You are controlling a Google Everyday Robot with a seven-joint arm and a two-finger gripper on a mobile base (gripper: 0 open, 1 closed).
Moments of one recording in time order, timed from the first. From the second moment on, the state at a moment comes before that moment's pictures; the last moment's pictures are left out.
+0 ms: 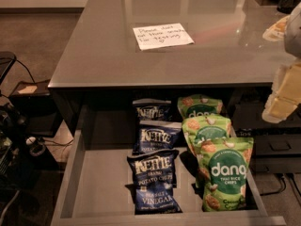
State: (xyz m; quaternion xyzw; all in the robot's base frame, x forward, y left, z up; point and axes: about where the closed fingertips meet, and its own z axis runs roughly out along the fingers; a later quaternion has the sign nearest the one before) arm 0.438 -0.217 0.976 -0.60 0.78 -0.03 0.16
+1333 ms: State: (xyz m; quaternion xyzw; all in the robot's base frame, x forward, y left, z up) arm 0.415 -0.153 0.903 -0.59 0.77 0.09 0.23
